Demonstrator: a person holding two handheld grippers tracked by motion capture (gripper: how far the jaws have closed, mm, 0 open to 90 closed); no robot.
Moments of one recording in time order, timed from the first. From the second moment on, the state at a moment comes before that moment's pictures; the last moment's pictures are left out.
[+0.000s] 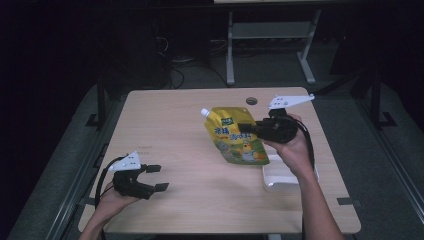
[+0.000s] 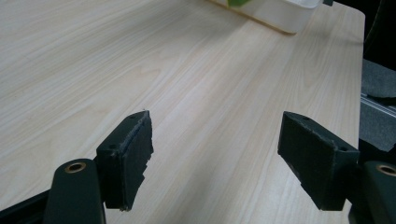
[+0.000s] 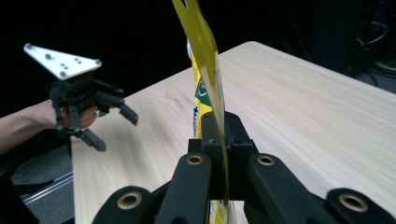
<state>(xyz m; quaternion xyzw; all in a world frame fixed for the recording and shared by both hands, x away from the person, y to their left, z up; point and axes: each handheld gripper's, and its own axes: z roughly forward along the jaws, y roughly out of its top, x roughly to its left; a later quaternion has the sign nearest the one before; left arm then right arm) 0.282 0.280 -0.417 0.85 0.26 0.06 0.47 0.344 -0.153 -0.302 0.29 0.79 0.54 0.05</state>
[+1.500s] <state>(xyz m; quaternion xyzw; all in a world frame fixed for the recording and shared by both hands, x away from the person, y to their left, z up) 0.285 0.281 -0.431 0.85 0.28 0.05 0.45 0.377 -0.276 -0.353 0.39 0.75 0.52 0.13</state>
